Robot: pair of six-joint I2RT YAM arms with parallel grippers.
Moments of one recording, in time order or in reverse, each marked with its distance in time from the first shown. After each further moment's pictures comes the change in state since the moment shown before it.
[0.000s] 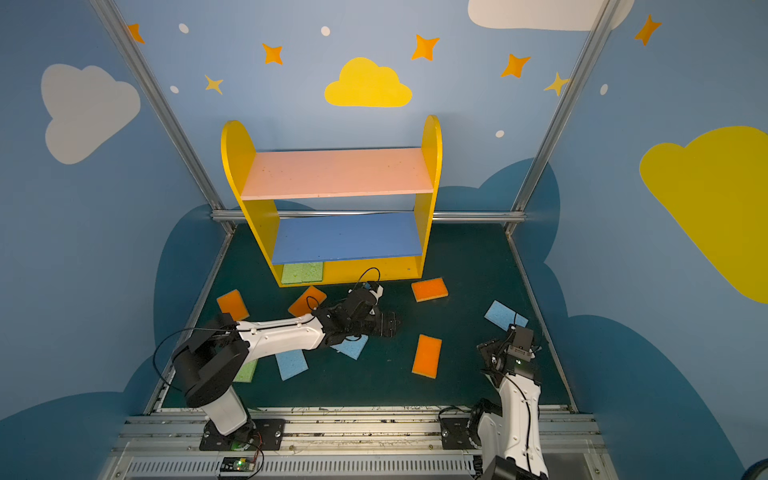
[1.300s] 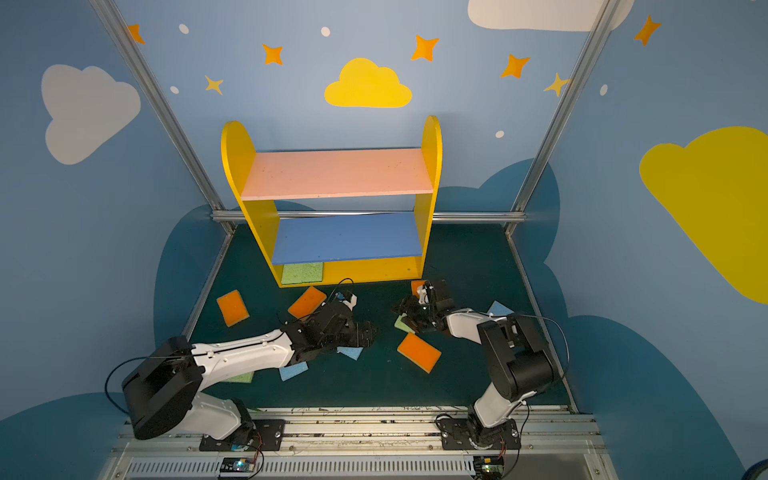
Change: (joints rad) left arm 0.029 -0.283 -0.262 -0.053 -0.092 -0.041; right arm 0.782 0.869 0.373 0.779 -0.470 0.177
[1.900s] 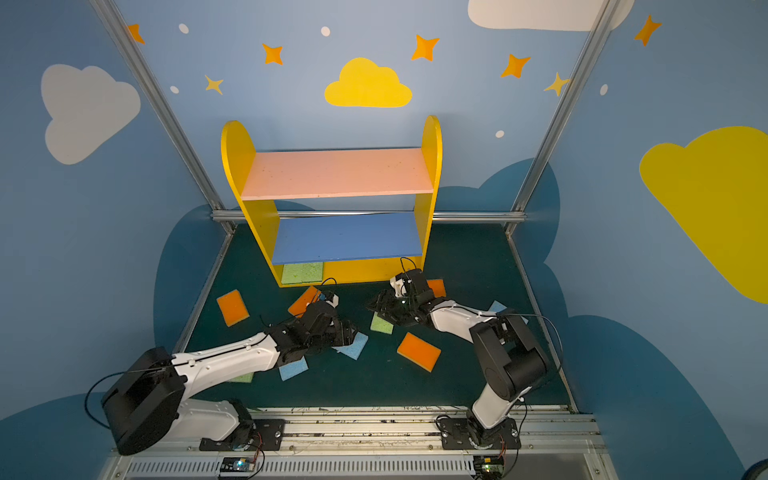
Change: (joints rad) left arm 0.081 -0.072 -0.074 -0.048 0.000 -0.004; right arm 0.119 -0.036 0.120 -0.047 -0.071 -0.032
